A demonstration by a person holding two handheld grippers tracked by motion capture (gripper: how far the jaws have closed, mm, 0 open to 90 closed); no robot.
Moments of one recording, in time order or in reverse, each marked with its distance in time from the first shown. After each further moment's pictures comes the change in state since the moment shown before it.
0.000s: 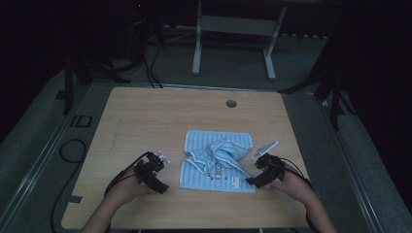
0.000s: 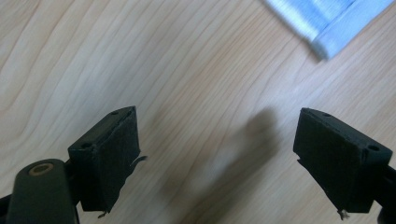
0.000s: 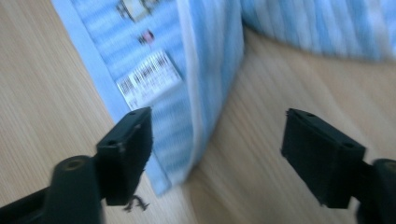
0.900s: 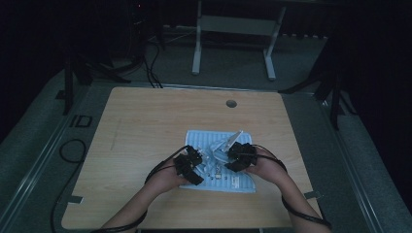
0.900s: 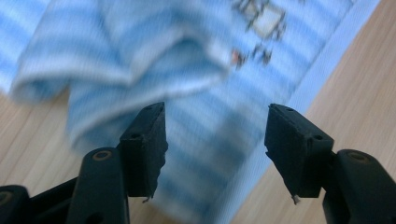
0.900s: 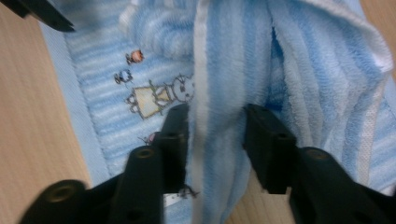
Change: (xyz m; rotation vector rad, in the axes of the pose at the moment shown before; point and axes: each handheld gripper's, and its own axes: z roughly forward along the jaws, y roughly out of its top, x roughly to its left) left arm -0.049 0.095 0.021 -0.082 -0.095 0.136; right arm 0.021 0.083 0.025 0.057 -0.060 -0.231
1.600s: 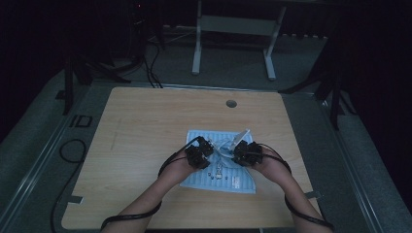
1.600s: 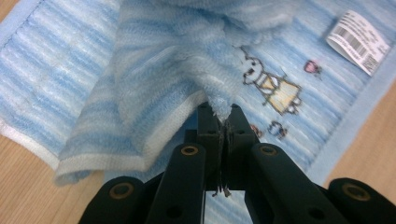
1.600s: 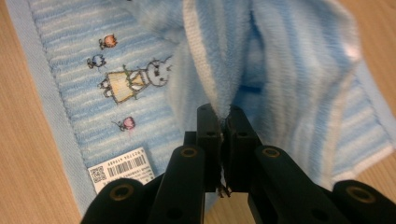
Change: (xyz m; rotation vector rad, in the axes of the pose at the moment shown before) left arm 0.004 0.031 -0.005 -0.055 0.055 0.028; right arm -0.011 -0.015 -0.008 -0.010 -0.046 0.047
